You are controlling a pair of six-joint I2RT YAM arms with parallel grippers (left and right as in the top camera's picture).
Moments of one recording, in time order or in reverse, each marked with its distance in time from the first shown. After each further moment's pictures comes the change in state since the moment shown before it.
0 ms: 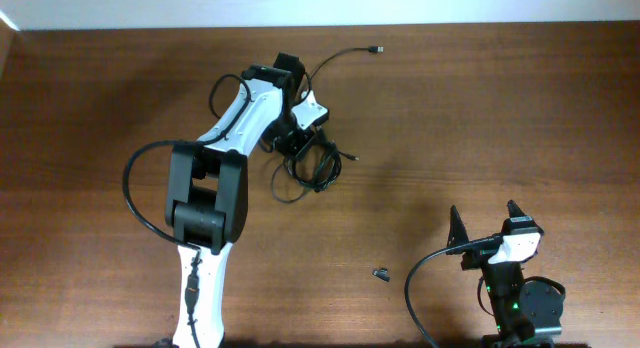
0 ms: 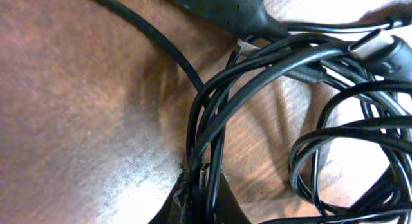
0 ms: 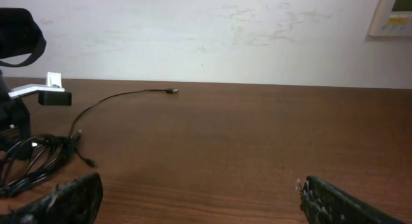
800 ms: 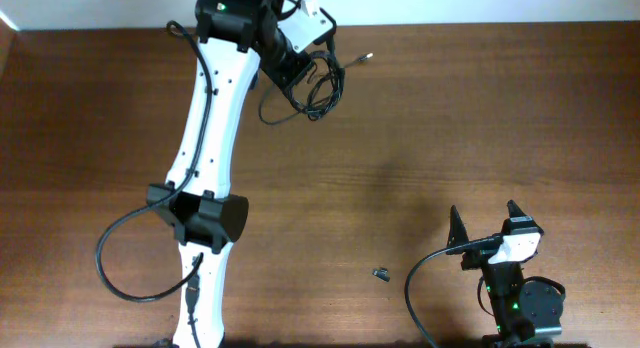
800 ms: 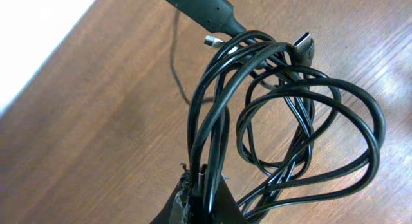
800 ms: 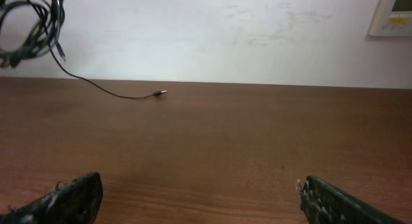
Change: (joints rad) left arm 0.000 0.009 0.887 -0.425 -0.027 0.163; right arm 0.000 0.000 0.000 0.000 0.000 0.001
